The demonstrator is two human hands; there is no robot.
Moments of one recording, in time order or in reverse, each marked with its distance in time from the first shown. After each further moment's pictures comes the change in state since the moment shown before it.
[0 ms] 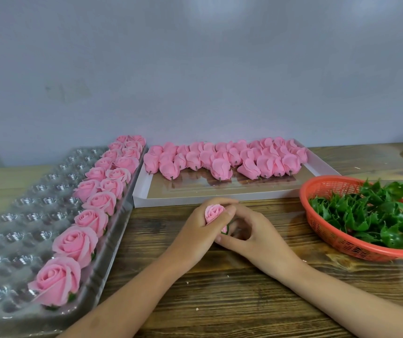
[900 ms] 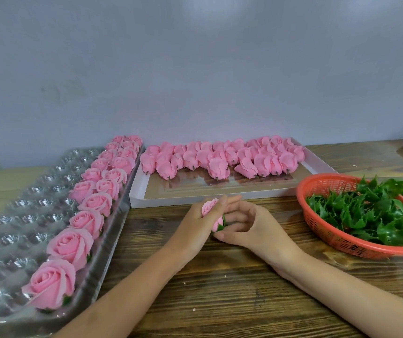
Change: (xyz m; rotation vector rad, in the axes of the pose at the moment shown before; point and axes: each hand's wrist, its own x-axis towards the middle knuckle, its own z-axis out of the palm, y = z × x) left_hand 0.005 0.012 0.001 0.026 -0.056 -0.120; right_hand 0.005 0.006 -0.006 0.378 0.016 0.251
